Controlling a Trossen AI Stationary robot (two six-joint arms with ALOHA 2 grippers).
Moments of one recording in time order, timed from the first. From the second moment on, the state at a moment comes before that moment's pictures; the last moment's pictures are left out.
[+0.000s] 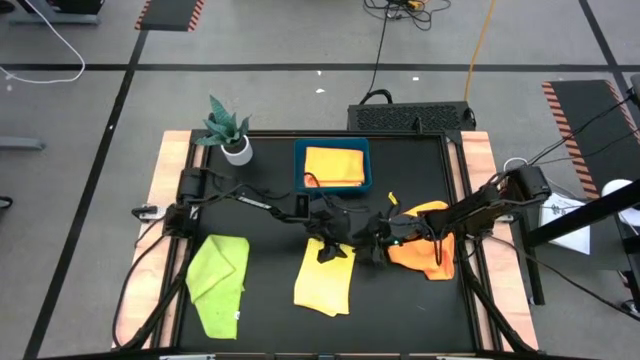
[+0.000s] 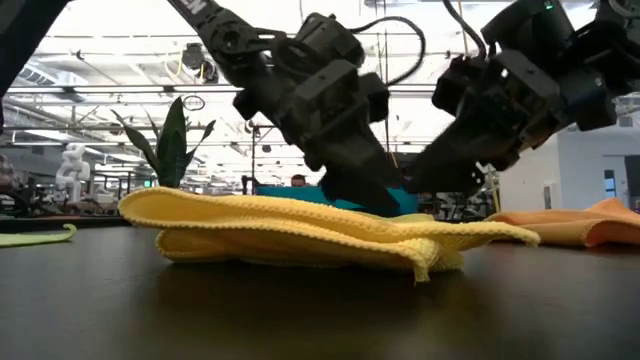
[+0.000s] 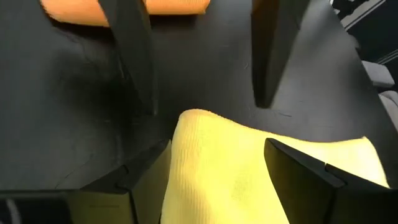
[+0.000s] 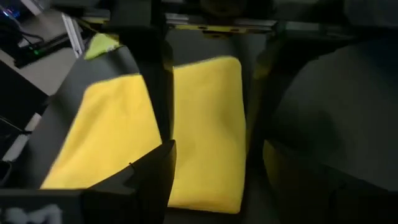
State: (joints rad) left arm 0.02 2.05 1.26 0.04 0.44 -0.14; right arm 0.18 1.53 0.36 0.72 0.05 0.46
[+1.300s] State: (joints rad) left arm -0.05 1.92 1.33 -0.23 0.12 0.04; right arm 0.26 1.48 0.29 0.75 0.21 0.45
